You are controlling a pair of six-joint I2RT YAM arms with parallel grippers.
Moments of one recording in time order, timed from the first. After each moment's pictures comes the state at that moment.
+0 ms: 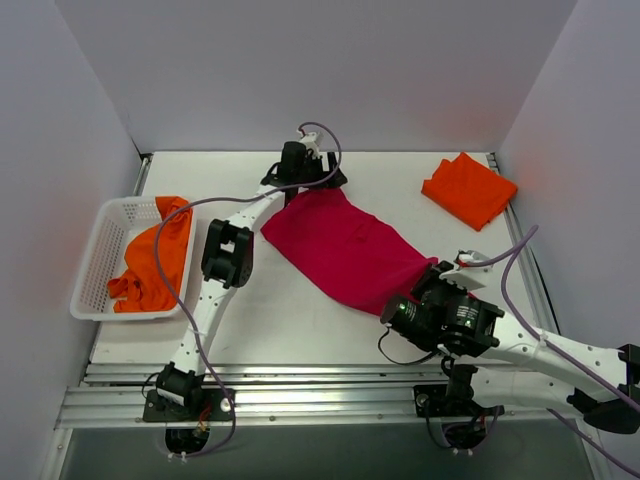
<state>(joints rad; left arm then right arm) -0.42 2.74 2.44 -0.11 0.33 -0.43 1.17 0.91 0.90 -1.15 1.37 1.48</state>
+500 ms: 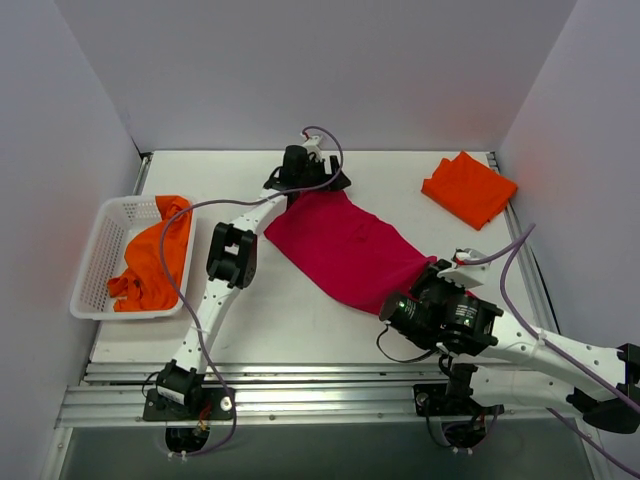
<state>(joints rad) -0.42 2.85 2.55 -0.06 0.43 -0.44 1.16 0.92 0.89 -1.11 1.37 1.44</state>
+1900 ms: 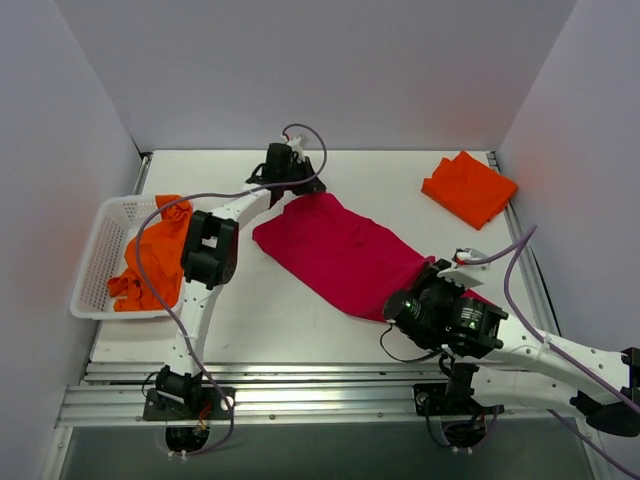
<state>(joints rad) -0.39 2.53 2.09 -0.08 0.39 -0.52 1.16 0.87 0.86 -1.01 1.35 1.35</state>
